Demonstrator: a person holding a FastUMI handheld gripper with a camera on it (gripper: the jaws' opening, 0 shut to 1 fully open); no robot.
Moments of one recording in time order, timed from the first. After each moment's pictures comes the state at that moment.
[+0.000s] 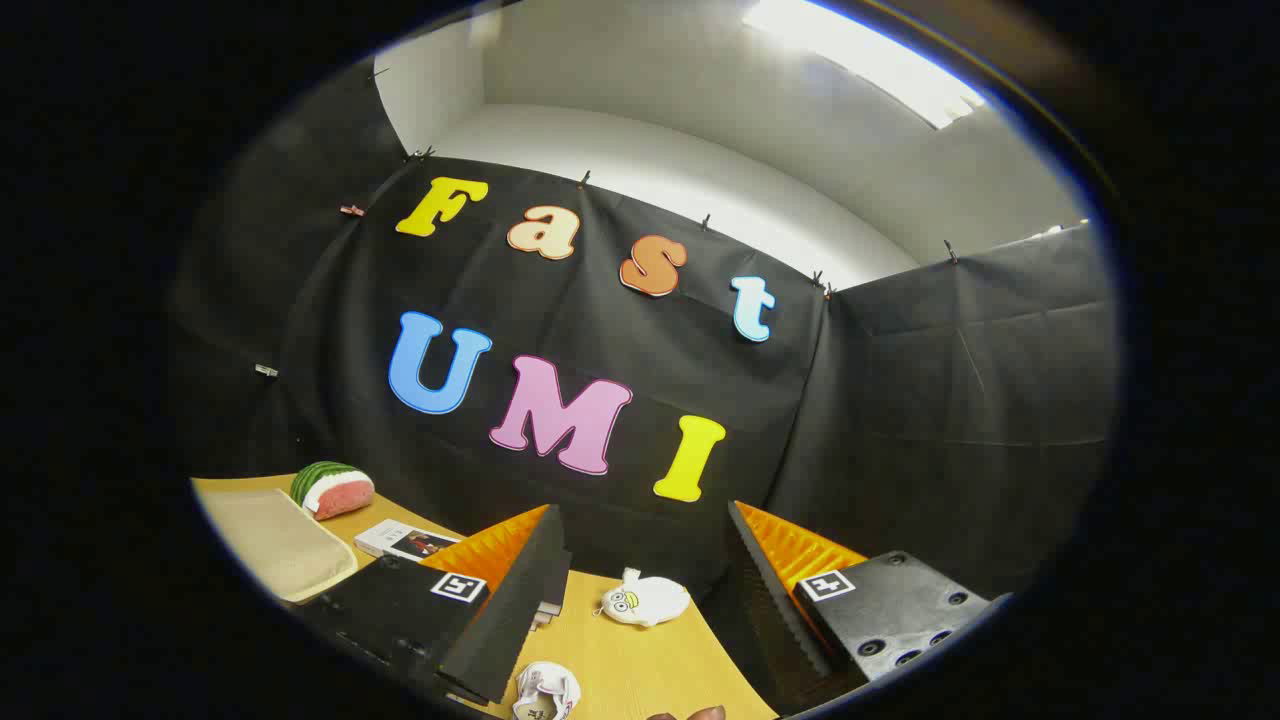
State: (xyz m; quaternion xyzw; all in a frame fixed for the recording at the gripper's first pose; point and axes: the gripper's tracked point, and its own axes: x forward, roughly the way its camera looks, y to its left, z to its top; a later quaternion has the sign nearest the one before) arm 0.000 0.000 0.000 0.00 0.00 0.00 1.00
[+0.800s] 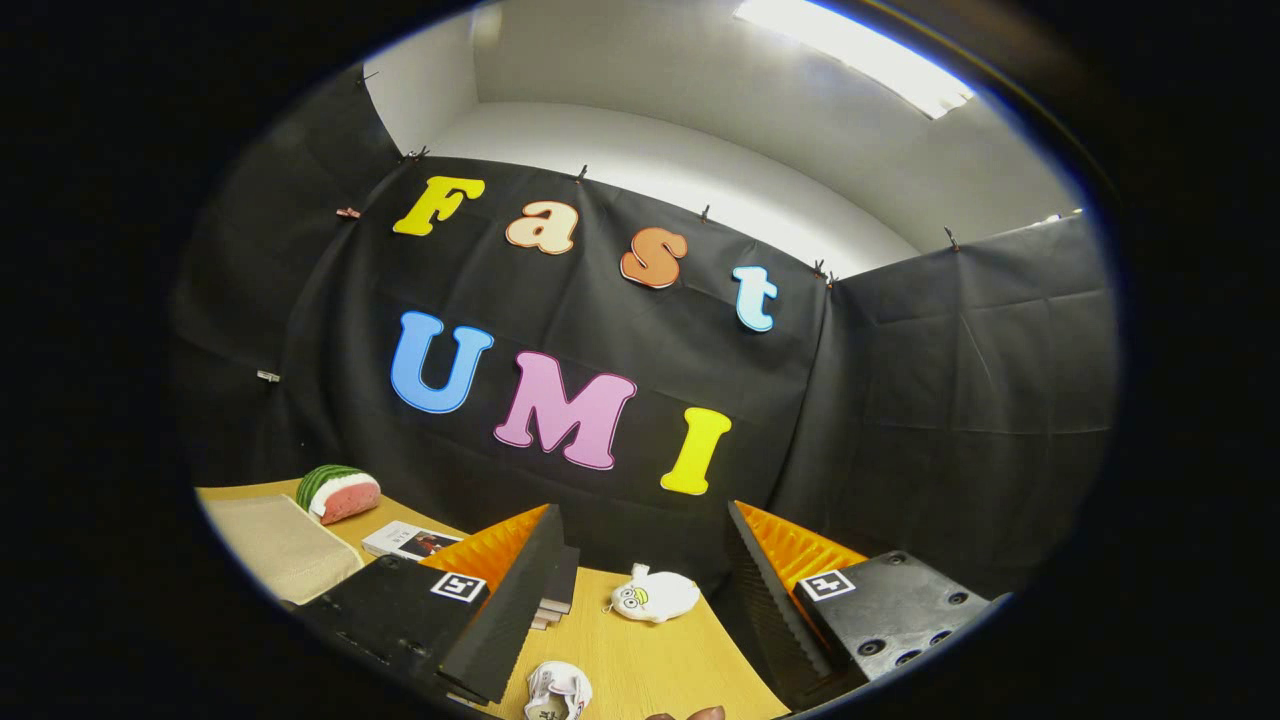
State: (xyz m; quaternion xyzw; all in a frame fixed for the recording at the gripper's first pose) arm 0.003 0.000 0.004 0.01 0.01 0.00 1.00
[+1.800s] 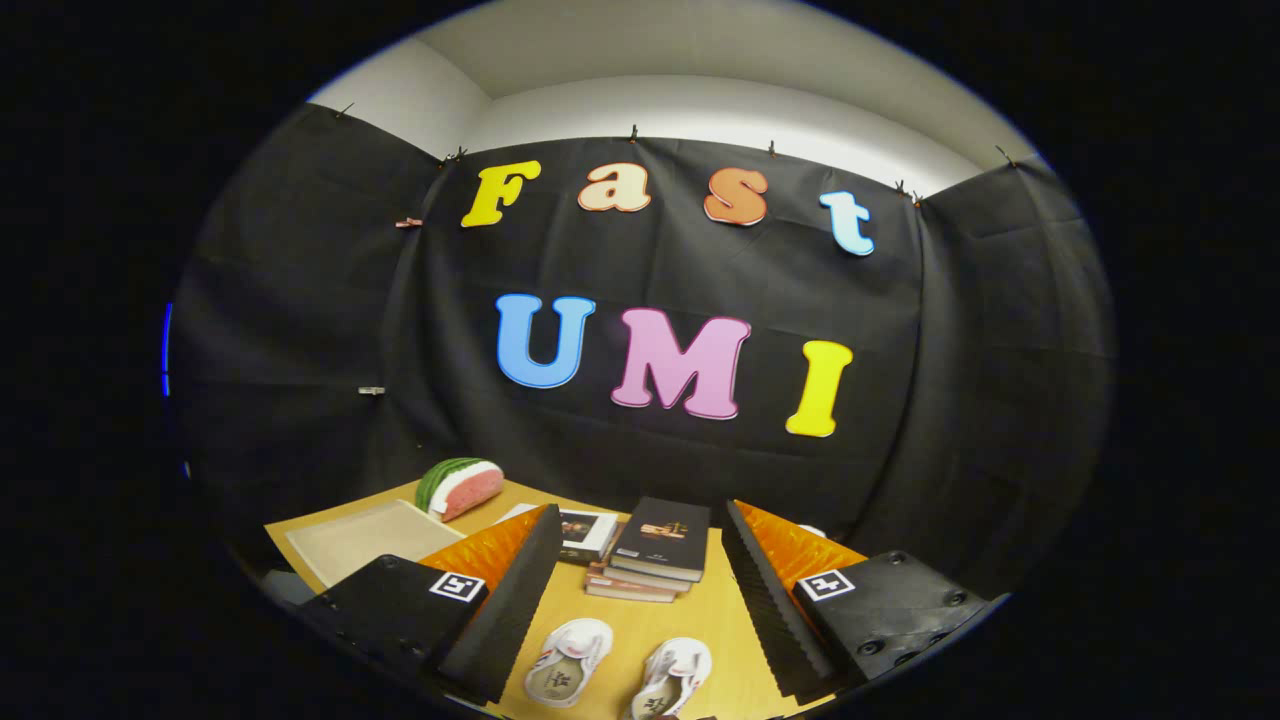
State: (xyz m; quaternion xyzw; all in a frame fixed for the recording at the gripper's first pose) arm -0.001 0.119 -0.034 0.12 0.10 0.21 0.97
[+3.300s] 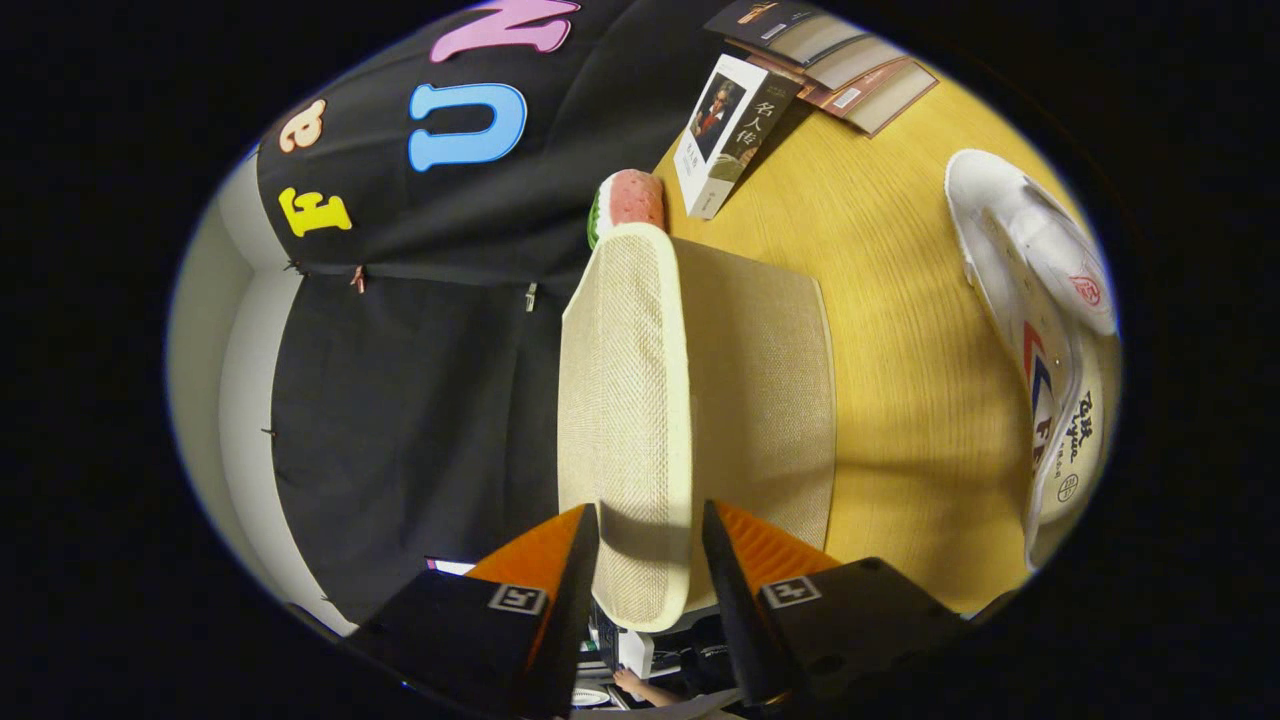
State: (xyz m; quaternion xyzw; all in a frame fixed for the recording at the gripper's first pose) arm -0.113 0.397 -0.195 0.55 0.54 0.40 0.49
